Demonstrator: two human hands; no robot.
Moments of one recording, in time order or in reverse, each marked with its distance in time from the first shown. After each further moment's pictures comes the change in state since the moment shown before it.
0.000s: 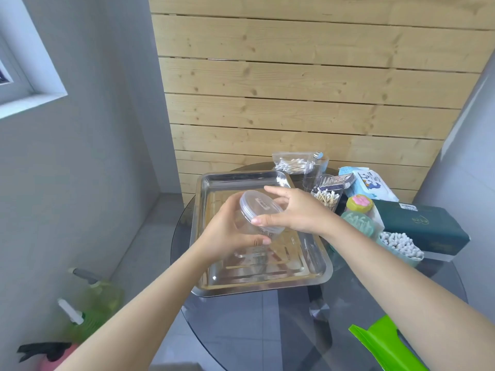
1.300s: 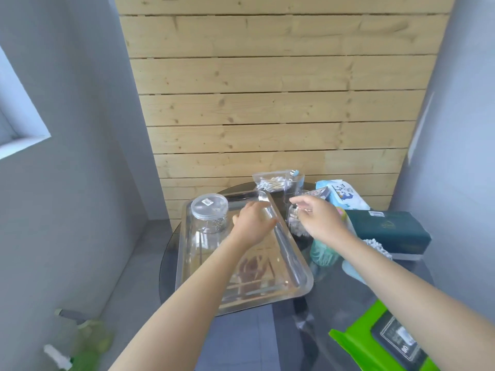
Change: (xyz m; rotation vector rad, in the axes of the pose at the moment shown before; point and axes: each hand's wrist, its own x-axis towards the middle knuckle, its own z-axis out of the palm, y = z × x) left_hand 0.064 0.052 0.052 0.497 -0.014 -0.077; right_hand -0.015 0.044 -0.036 -0.010 0.403 0.079
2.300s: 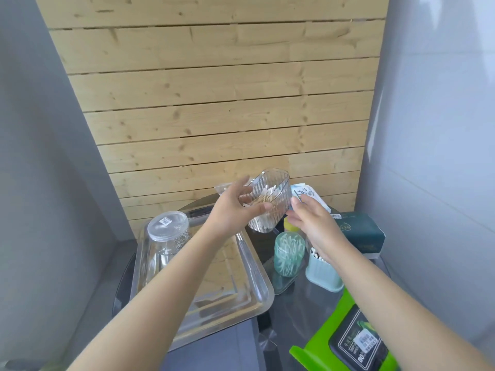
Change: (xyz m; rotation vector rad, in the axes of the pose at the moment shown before) left_hand 0.015 0.076 -0.009 -0.464 -0.040 0.133; right_hand -0.002 0.055 -0.047 0.676 0.121 0.231
